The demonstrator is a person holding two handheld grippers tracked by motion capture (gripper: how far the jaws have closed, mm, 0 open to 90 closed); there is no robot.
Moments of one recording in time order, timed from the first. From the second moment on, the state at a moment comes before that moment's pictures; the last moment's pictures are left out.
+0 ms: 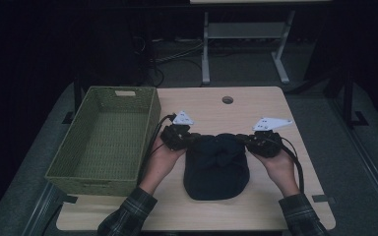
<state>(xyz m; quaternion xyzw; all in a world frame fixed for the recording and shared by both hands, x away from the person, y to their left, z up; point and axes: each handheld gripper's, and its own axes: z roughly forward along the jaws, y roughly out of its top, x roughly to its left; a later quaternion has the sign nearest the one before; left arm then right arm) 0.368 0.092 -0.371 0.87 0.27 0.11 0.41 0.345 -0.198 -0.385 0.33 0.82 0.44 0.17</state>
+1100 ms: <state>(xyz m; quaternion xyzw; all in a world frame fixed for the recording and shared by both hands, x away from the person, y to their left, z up) 0.288 0.104 -0.408 0.87 0.27 0.05 0.40 0.268 -0.204 -0.427 0.28 0.85 0.44 0.08</state>
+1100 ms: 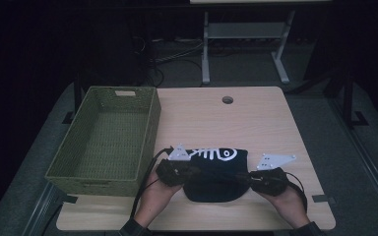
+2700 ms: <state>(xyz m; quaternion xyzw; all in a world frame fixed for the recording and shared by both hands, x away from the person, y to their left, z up) 0.357 0.091 -0.413 0.85 0.34 0.09 0.40 0.282 -0.203 -0.432 0.29 0.85 0.44 0.07</state>
